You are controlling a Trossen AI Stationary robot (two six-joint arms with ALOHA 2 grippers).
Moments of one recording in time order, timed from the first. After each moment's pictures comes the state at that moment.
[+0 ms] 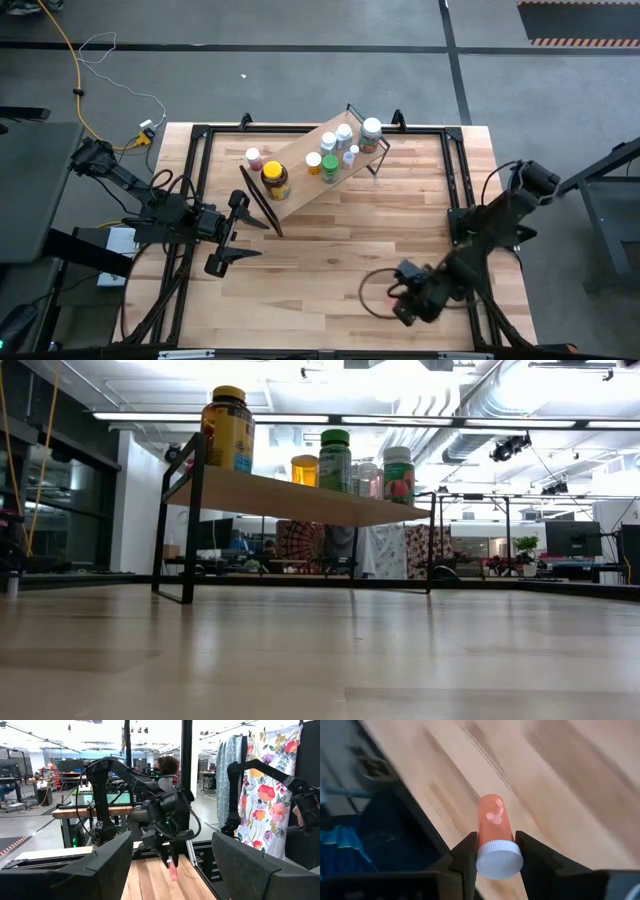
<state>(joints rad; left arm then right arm) -0.43 0.86 0.60 0.39 -0.33 0.06 0.81 1.48 1.00 -0.61 0.15 1.53</state>
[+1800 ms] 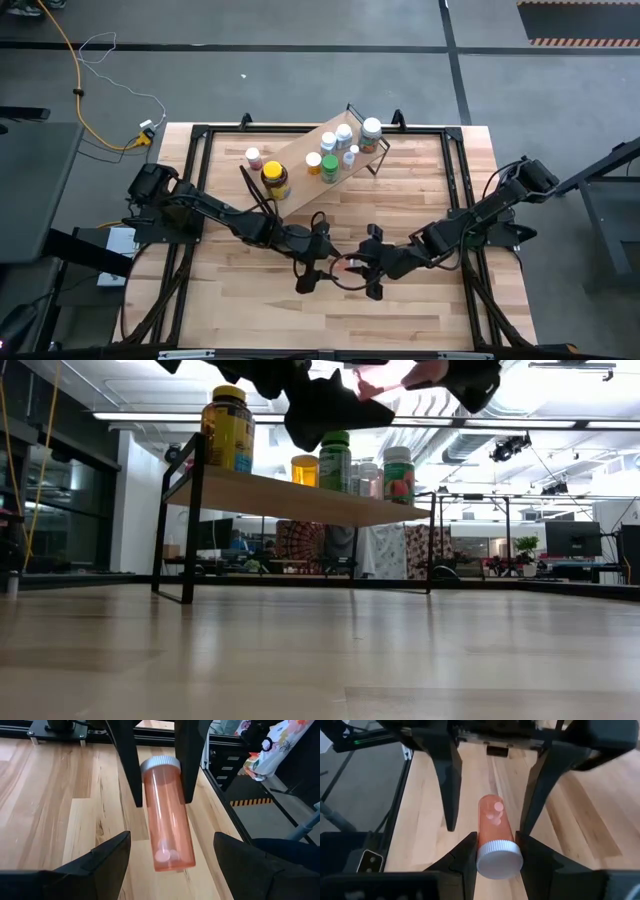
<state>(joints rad) -0.18 1.74 1.07 0.18 0.02 -0.18 0.52 1.48 1.00 -0.15 0.39 0.46</state>
